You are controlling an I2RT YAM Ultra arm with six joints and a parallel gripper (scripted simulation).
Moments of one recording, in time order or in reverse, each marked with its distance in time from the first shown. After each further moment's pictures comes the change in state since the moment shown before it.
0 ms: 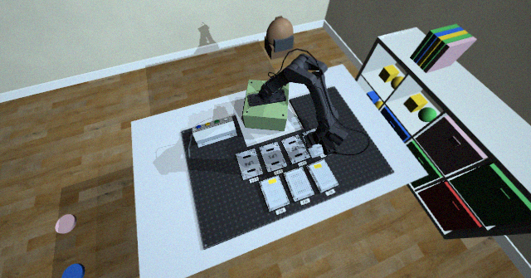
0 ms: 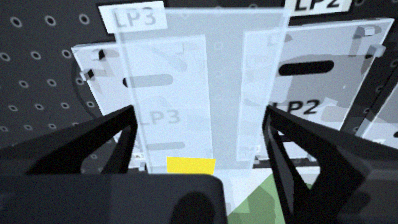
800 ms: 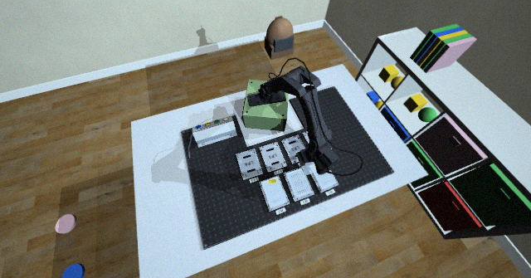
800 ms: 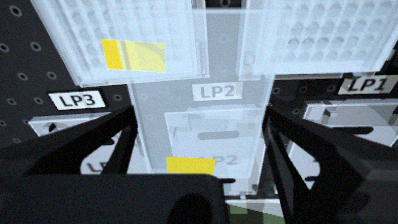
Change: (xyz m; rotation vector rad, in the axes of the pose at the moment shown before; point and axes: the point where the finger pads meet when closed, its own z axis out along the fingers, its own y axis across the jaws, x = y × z) arm -0.073 -0.067 0.001 -0.005 -0.004 -0.009
